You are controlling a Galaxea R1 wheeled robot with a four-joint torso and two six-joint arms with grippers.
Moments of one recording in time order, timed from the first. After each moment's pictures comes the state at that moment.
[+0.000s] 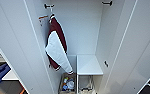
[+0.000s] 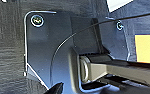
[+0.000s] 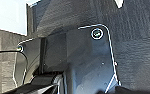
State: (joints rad) left arm 1.44 2.71 -2.27 0.29 -0.05 -0.24; right arm -1.42 2.71 -2.40 -0.50 0.15 0.61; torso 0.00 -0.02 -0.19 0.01
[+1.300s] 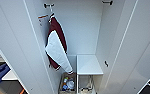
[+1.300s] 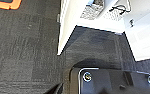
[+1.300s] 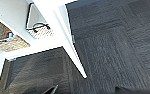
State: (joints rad) left arm 1.25 2.25 -2.02 0.25 -0.22 -0.37; right arm -1.15 2.52 -2.50 -0.52 0.27 0.72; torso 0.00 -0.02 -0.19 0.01
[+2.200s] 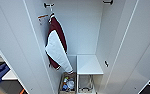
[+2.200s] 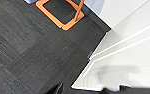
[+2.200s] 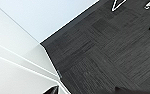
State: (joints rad) left arm 1.11 2.13 -2.16 0.25 -0.27 -1.05; right arm -0.95 2.35 -2.48 -0.51 0.21 1.17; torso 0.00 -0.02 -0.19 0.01
